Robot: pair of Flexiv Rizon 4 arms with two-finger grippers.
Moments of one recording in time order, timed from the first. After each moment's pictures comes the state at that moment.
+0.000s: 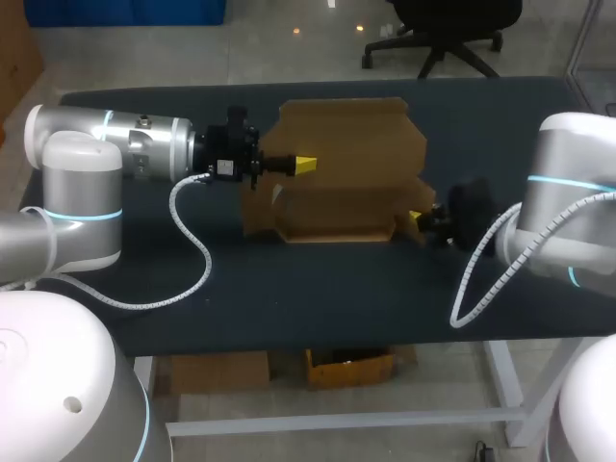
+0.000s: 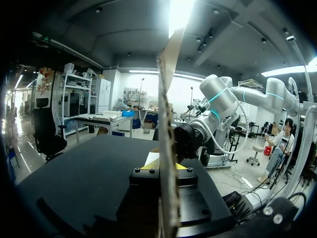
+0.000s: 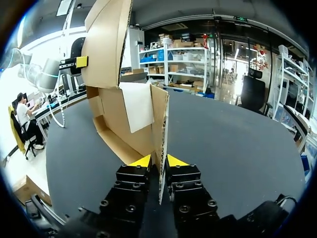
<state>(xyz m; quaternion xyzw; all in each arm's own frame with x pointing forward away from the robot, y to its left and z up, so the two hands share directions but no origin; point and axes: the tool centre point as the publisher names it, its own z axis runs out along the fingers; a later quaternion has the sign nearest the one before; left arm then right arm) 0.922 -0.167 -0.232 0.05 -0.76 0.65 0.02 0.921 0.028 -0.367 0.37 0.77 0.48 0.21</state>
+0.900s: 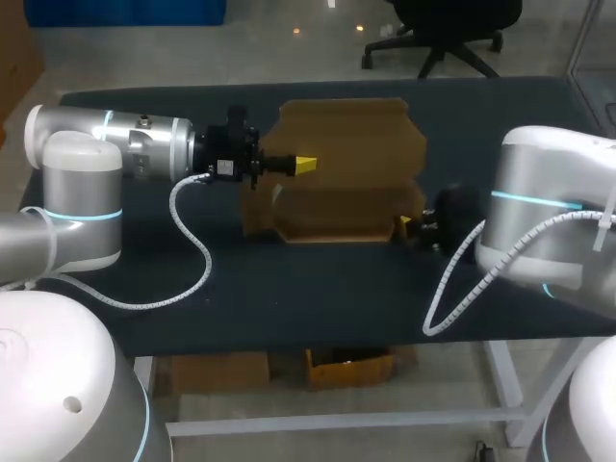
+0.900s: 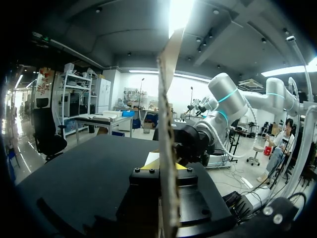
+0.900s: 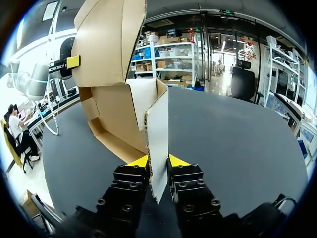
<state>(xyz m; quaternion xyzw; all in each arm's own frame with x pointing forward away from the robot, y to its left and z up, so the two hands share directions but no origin) 0.922 -0.167 -0.232 0.05 -0.76 0.65 0.02 0.911 0.042 -0.373 0.43 0.75 0.46 0.21</state>
